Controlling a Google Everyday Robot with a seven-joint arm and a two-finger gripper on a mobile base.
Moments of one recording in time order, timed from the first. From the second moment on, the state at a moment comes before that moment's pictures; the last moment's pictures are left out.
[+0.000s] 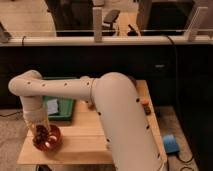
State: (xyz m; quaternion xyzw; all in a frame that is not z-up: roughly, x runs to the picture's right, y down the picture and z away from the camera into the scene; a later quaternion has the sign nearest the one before) arm -0.321 0.194 0.686 -0.26 -0.44 -0.73 0.46
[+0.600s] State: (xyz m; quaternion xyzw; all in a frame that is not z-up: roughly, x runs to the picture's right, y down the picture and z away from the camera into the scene) arm -0.324 0.192 0.685 -0.26 -0.45 -0.73 0.45
